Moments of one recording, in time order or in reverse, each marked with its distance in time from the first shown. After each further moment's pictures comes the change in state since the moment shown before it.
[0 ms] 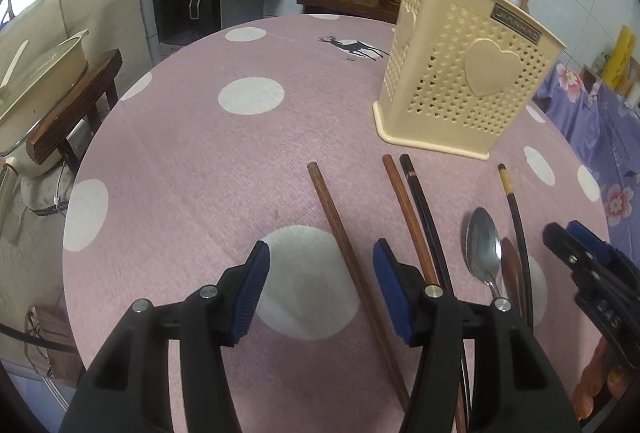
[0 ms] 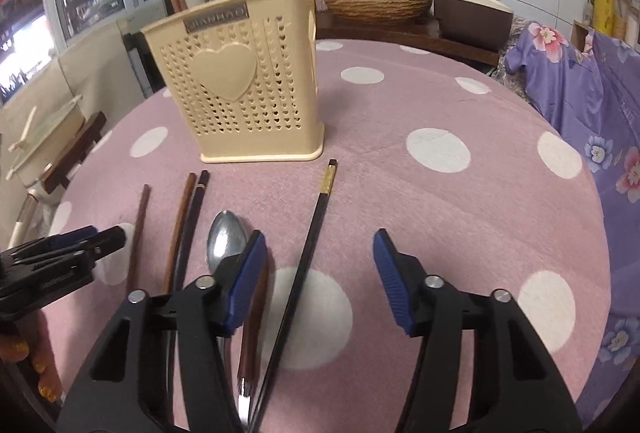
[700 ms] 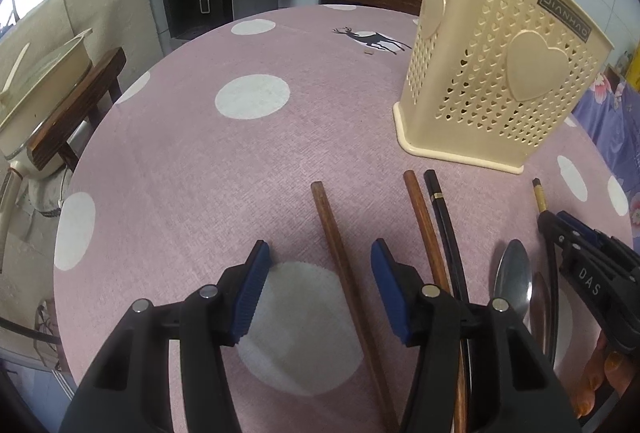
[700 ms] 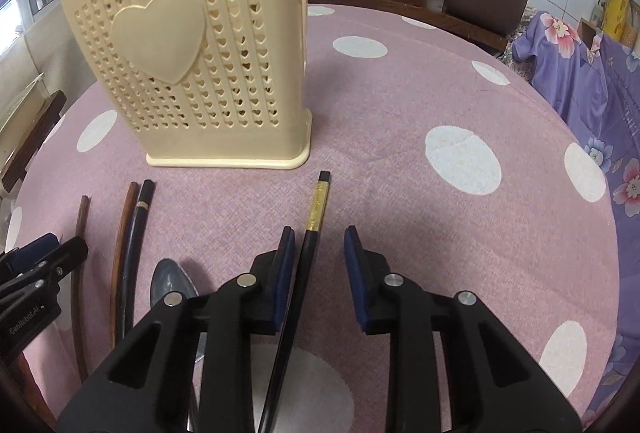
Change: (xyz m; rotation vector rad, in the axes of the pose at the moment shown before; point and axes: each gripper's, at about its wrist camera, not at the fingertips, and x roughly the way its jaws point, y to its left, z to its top) left arm 0.034 -0.009 0.018 -0.008 0.027 0.083; right arm 0.061 0.004 0.024 -0.016 0.099 -0.083
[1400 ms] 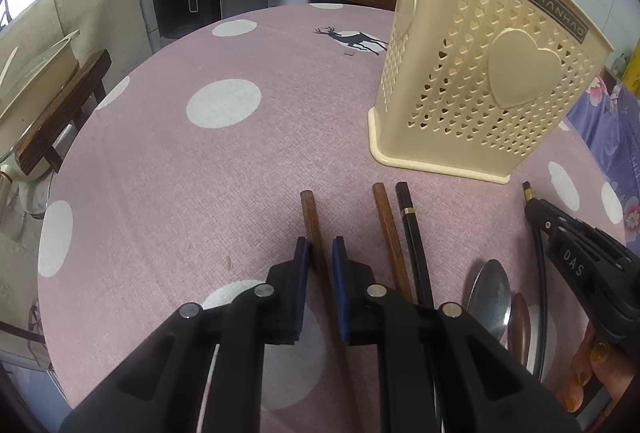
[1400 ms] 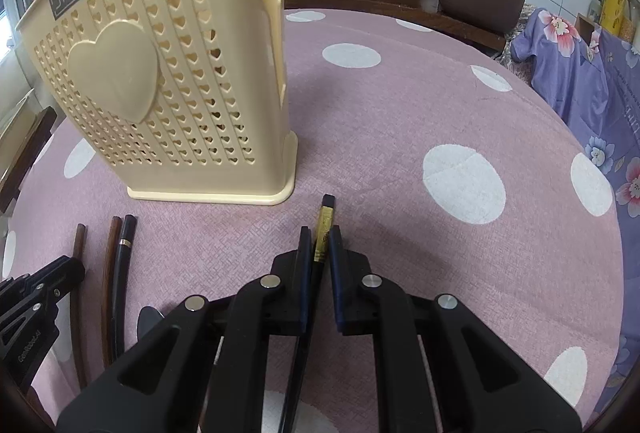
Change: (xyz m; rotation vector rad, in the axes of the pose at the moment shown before) left arm 0.006 -0.018 0.007 -0.012 0.011 -0.031; right arm 0.012 -0.012 0.020 0.020 -0.008 0.003
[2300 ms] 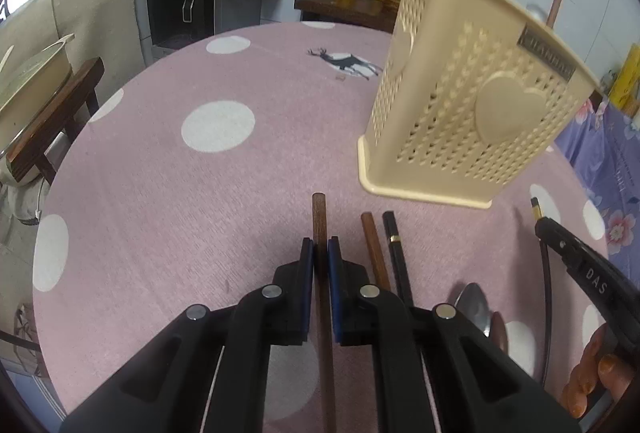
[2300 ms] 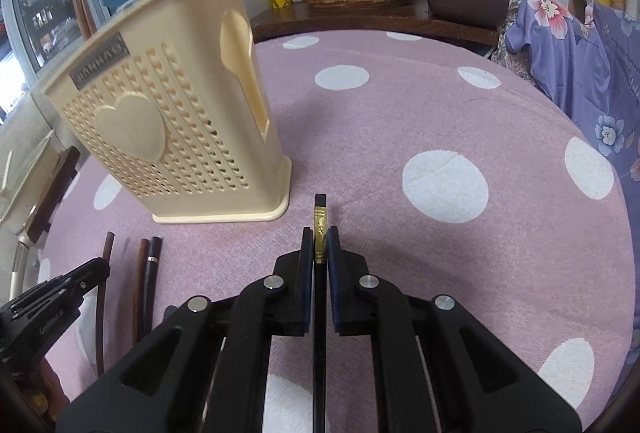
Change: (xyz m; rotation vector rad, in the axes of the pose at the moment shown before) left arm -0.013 0.007 0.013 -0.026 -0.058 -0.075; right arm -0.032 -0.025 -0.002 0.102 -0.089 0.115
